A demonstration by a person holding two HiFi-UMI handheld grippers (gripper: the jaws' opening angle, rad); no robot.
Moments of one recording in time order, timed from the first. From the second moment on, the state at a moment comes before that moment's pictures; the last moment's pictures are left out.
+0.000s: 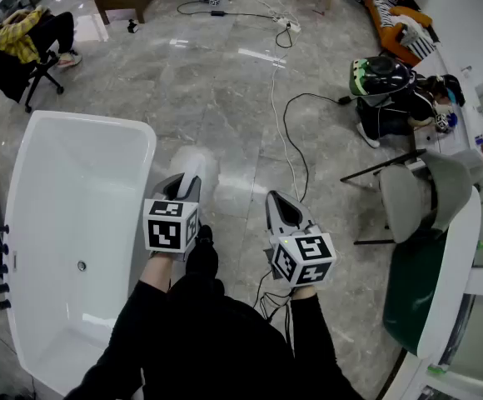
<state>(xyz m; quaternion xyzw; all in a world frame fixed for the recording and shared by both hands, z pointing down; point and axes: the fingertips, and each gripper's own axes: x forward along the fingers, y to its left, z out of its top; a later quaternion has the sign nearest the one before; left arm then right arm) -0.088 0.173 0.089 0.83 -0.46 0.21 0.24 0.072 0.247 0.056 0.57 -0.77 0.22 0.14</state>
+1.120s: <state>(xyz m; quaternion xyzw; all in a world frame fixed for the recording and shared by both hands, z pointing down) -0.068 -0.003 0.153 0.81 -0.48 0.22 0.27 0.097 0.056 0.106 0.55 -0.78 0.26 0.15</state>
